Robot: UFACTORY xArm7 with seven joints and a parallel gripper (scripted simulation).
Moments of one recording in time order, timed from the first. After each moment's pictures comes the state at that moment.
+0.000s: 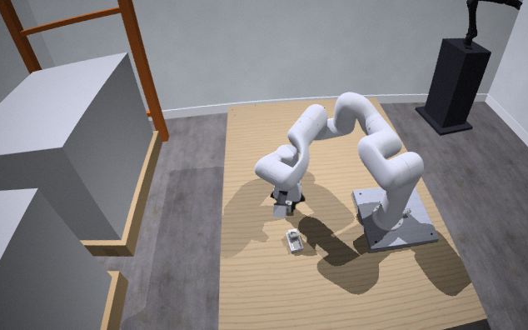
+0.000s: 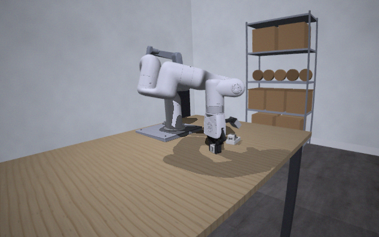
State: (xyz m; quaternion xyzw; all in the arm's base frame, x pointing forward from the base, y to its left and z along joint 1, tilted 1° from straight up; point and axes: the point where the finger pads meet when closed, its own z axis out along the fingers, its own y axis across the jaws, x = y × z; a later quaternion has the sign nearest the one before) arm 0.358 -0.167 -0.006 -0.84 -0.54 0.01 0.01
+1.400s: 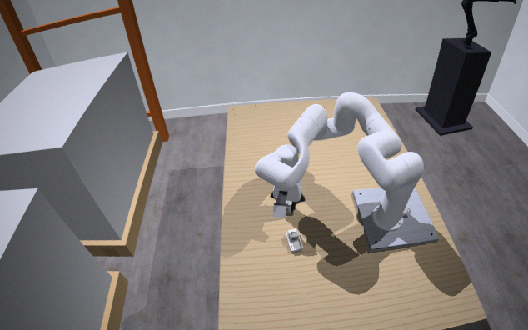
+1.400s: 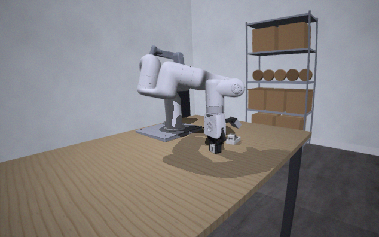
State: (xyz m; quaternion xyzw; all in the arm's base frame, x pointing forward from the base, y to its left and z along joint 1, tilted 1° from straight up) arm 0.358 -0.167 -0.006 -0.84 -0.54 0.01 0.01
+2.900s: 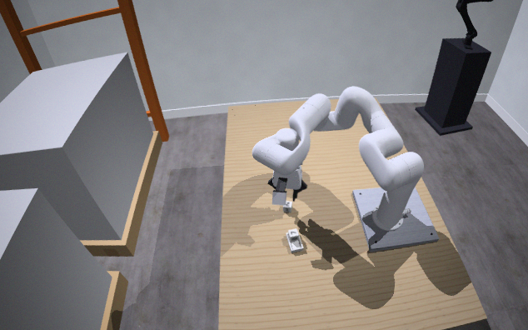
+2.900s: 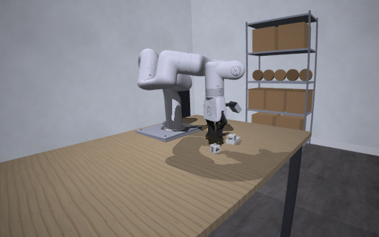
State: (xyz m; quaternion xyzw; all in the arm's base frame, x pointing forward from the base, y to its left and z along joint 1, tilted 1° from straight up) arm 0.360 -0.167 0.063 -0.84 -0.54 0.01 0.00
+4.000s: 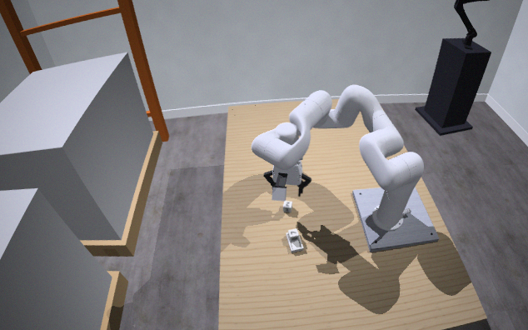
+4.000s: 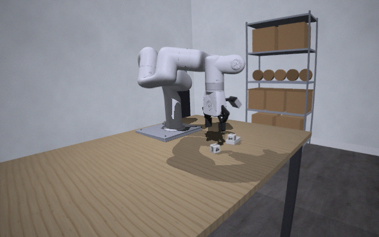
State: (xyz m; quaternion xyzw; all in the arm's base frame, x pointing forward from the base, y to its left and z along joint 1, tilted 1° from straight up) arm 0.360 -0.167 0.084 -0.84 -0.54 0.01 0.01
